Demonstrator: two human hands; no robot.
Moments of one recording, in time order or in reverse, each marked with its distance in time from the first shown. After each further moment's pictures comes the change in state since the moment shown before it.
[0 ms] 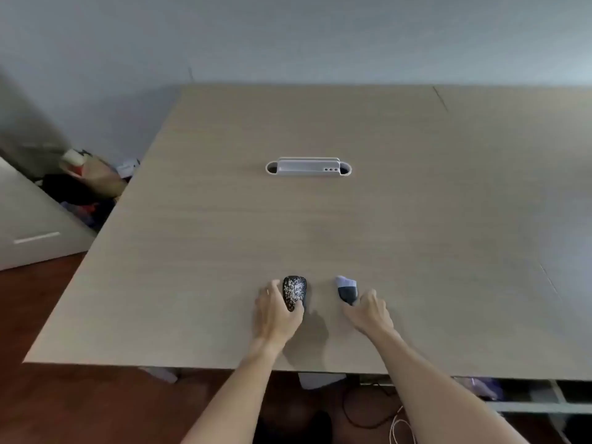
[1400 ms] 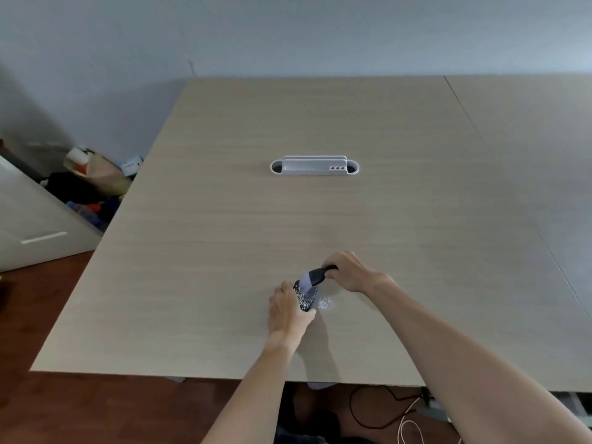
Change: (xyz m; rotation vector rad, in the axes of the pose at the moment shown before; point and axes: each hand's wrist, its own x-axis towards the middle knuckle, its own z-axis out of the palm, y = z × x) left_hand 0.035 0.007 0.020 0.052 -0.046 -0.005; right_hand 0.076 -0.089 -0.013 -0.297 -0.250 -0.712
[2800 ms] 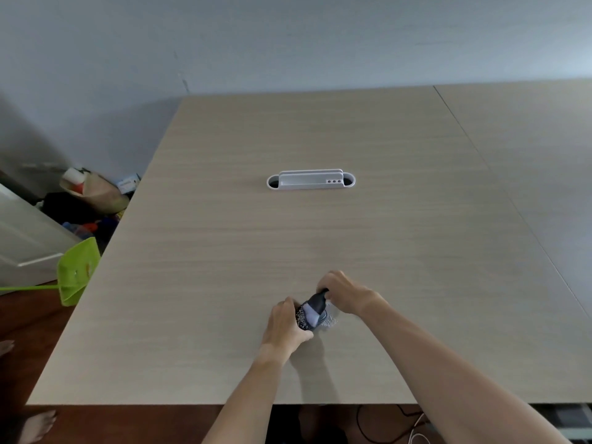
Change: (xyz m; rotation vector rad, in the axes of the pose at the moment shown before) left_hand 0.019 -0.007 -0.022 -0.043 -0.189 0.093; right_hand -0.007 -0.025 0.001 -0.170 -0.057 0.026
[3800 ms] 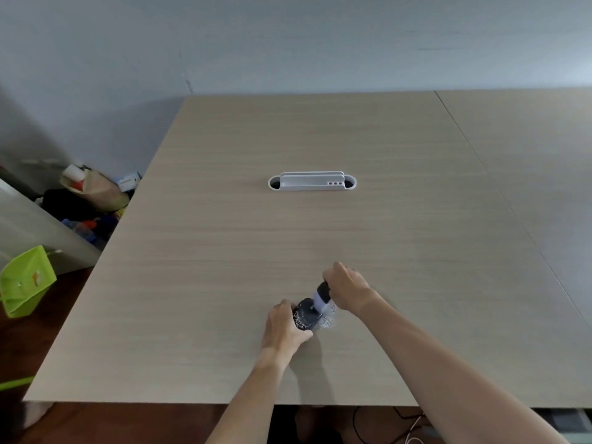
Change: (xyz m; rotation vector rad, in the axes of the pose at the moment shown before) left_hand -0.005 -0.001 0.003 -0.060 0.081 -0.026; right_hand -0.007 -0.009 -0.010 -0.197 0.105 0.123
